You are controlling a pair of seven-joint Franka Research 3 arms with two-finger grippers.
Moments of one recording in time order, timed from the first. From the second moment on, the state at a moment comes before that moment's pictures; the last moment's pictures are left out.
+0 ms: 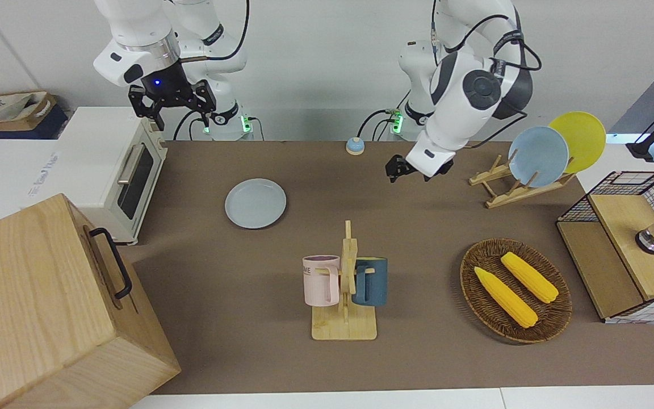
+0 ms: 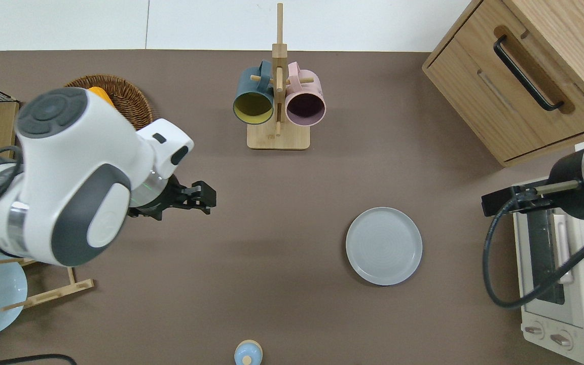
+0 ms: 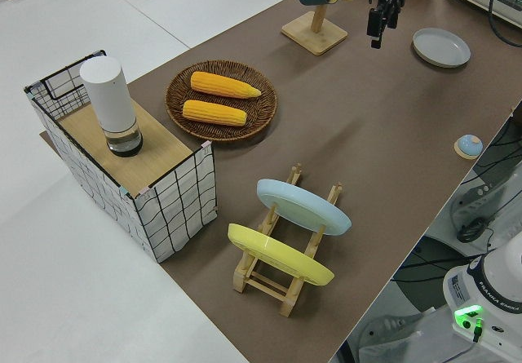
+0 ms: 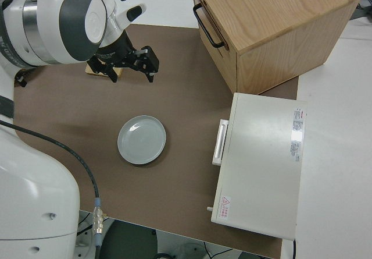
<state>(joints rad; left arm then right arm) -0.13 0.12 -0.15 -1.71 -0.16 1.66 -0.30 0.03 0.00 0.09 -1.47 0.00 1.39 0.03</state>
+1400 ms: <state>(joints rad) 0.03 0.05 -0.10 -1.60 0.01 1.58 -0.03 0.03 0.00 0.09 -1.47 0.00 1.39 0.03</state>
